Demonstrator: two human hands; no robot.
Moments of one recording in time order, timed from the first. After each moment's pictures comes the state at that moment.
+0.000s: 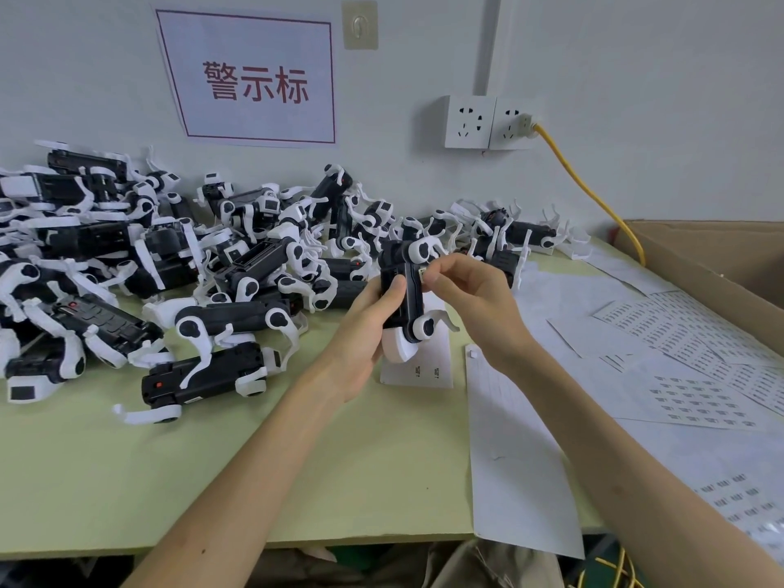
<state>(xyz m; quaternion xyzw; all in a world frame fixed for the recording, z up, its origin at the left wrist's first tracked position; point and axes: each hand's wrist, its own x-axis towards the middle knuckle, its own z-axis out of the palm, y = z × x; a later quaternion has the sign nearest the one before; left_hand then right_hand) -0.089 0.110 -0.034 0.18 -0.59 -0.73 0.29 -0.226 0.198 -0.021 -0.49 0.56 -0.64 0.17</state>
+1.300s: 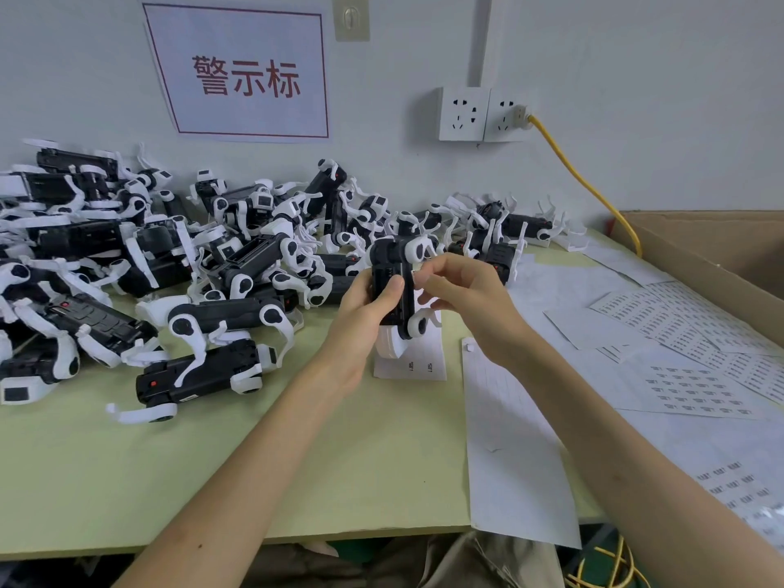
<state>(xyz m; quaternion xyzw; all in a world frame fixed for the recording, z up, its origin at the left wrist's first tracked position) -0.094 0.109 -0.038 0.21 -0.61 -0.68 0.34 -0.230 0.200 -0.019 -0.48 0.58 -0.62 0.23</state>
